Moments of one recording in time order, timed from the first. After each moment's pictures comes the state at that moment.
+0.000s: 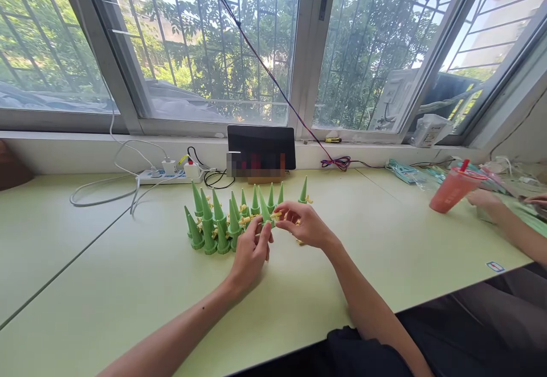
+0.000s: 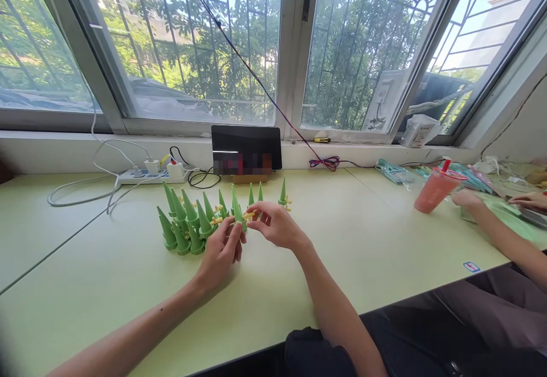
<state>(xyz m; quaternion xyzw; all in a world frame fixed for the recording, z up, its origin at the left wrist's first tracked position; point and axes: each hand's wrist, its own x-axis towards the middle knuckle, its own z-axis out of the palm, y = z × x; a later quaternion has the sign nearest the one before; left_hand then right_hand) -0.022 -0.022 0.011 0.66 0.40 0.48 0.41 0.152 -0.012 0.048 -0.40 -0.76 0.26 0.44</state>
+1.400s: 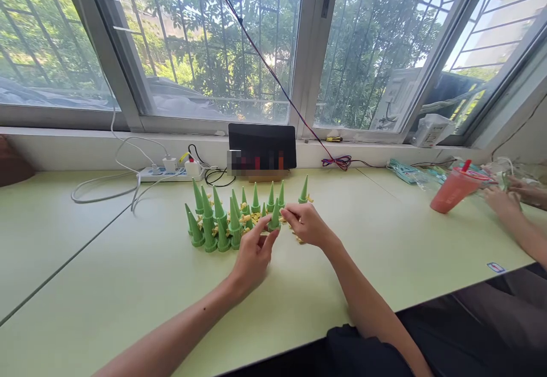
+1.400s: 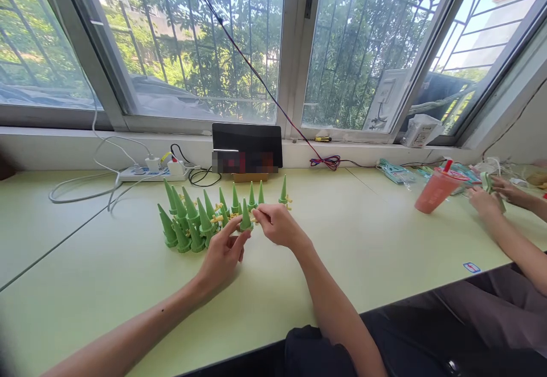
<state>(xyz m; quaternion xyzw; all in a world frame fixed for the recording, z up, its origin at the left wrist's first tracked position) -0.023 -0.022 0.001 0.71 0.40 0.46 0.35 0.151 -0.011 0.048 -0.43 -0.78 0.16 0.42</state>
